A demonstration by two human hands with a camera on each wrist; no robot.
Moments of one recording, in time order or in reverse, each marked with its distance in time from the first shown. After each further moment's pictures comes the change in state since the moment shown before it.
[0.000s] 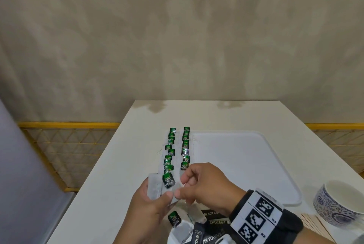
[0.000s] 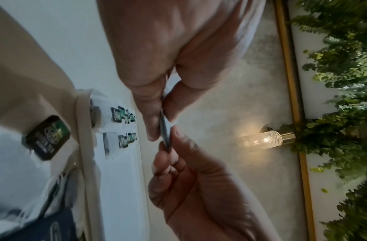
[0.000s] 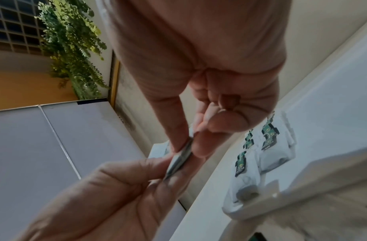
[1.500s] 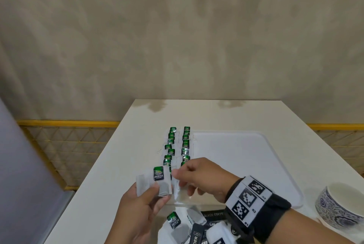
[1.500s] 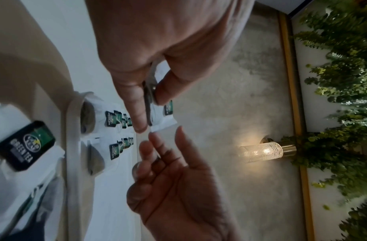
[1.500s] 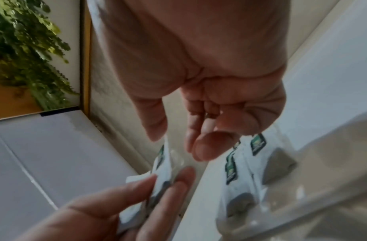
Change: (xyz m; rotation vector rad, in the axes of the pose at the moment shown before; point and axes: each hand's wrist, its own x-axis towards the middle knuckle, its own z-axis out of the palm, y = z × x) left_hand 0.016 -0.002 -0.014 -0.069 0.235 -0.072; right_hand 0.026 -0.003 -0.008 0.020 -0.132 0.086
